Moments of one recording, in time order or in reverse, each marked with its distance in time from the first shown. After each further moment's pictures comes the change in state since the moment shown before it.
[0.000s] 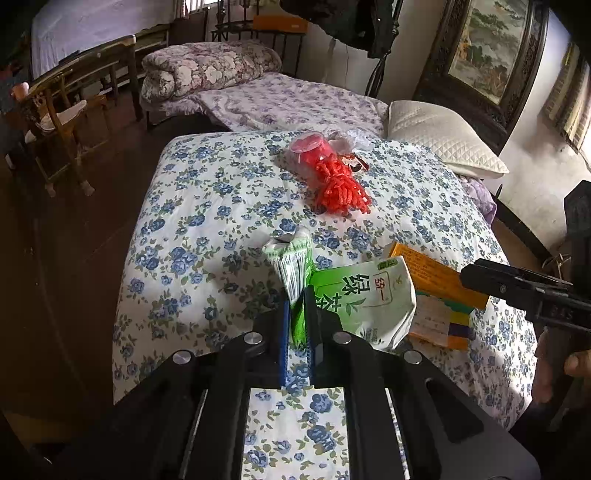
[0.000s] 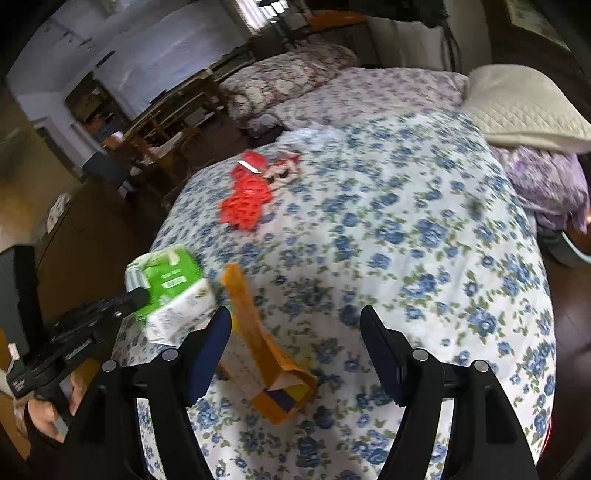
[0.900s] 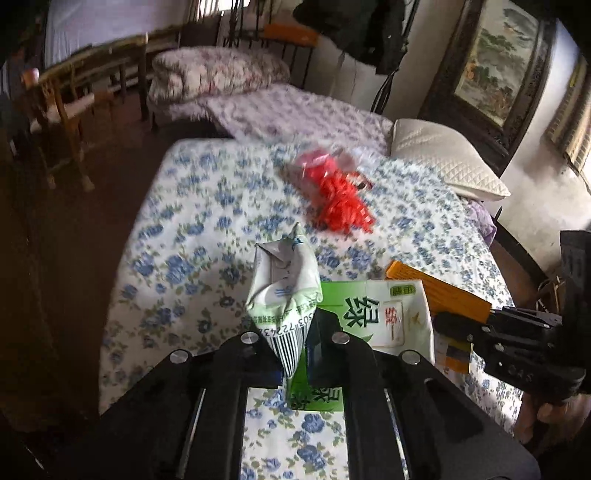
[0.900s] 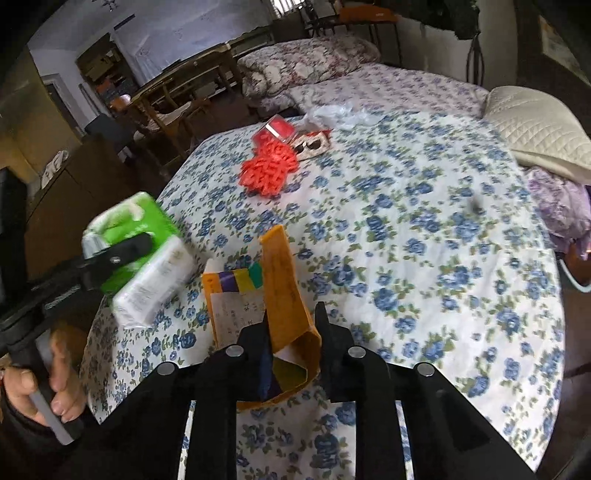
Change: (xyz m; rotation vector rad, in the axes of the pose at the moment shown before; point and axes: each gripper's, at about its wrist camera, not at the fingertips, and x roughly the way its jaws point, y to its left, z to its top) left arm -0.003 0.000 0.004 -0.045 -0.077 0.005; right arm 0.016 0.028 -0.013 -0.104 0.042 -0.071
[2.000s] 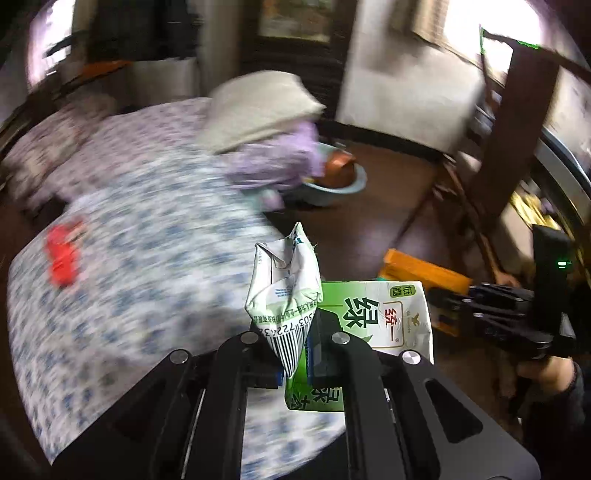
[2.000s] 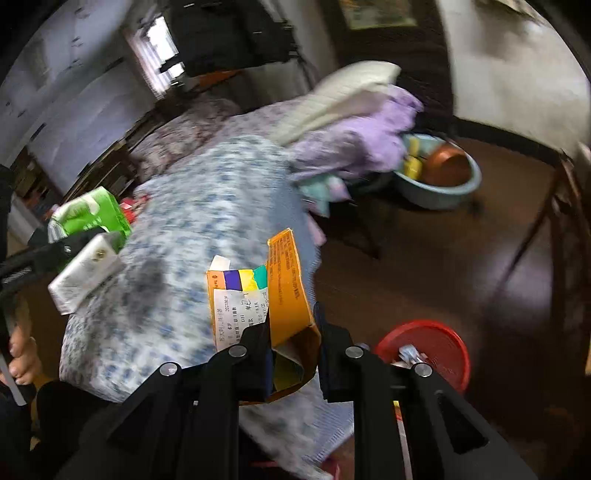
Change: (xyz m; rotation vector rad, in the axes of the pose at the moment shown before) left arm -0.028 -0.292 -0.043 0.522 0.145 -0.347; right arm -0.192 -0.210 -0.203 0.425 -0.222 -0.214
